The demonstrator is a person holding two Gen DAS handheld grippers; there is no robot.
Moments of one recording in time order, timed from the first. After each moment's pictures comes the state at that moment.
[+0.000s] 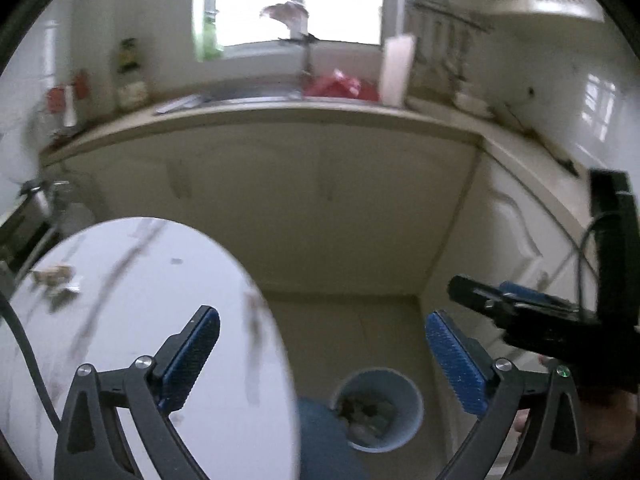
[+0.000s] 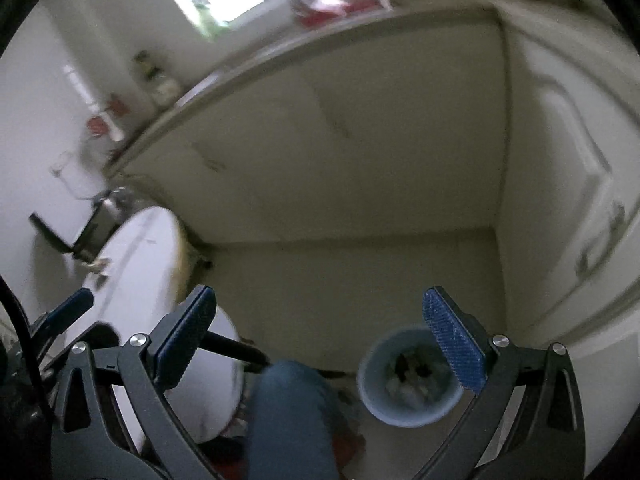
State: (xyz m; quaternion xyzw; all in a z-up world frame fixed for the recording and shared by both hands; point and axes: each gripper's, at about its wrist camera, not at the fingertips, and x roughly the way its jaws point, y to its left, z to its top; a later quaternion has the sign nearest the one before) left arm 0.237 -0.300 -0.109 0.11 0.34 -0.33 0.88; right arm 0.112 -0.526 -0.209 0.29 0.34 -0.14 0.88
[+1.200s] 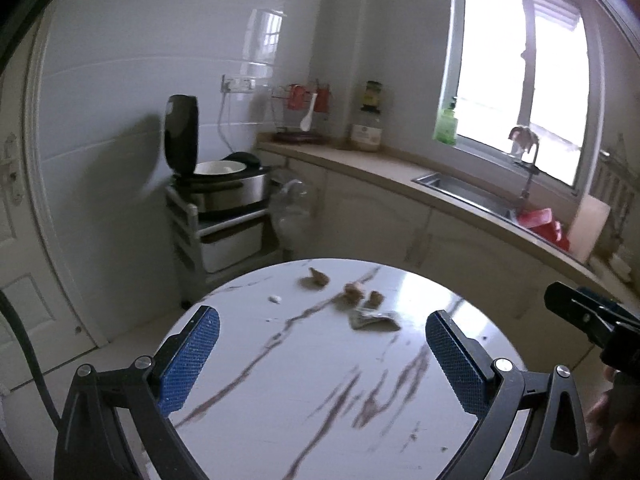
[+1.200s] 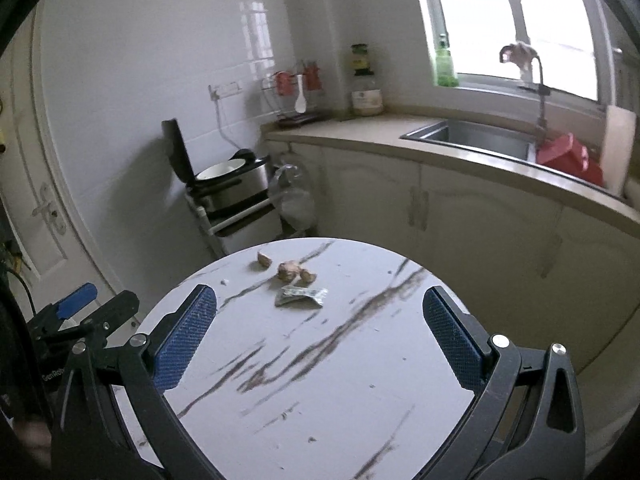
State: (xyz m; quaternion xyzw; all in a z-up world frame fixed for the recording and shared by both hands) left arm 0.188 0.004 -0.045 -0.05 0.26 -0.05 0.96; right arm 0.263 -0.223 -0.057 0.07 0.28 0.05 0.96
